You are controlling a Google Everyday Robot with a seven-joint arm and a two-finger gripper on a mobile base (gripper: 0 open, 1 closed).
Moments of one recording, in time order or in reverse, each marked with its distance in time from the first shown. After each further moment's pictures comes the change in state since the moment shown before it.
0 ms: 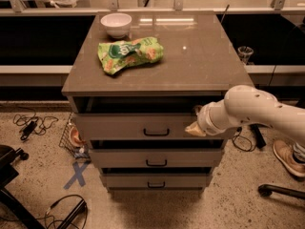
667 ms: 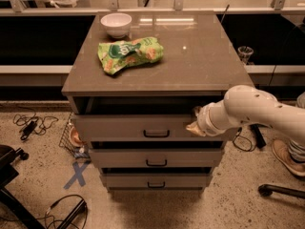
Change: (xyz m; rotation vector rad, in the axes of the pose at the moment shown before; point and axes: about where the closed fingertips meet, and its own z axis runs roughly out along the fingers) arm -0.003 -0.001 -0.005 0.000 0.000 0.000
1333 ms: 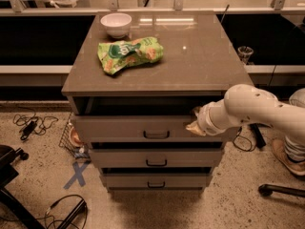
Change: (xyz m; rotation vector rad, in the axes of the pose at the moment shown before) arm -0.001 0.000 -0.001 0.000 0.000 0.000
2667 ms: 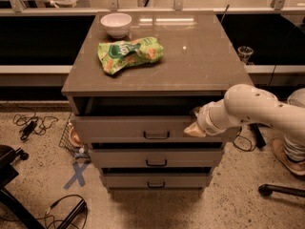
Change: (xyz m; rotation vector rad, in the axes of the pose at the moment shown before) arm 0.000 0.000 0.000 0.000 0.000 0.000
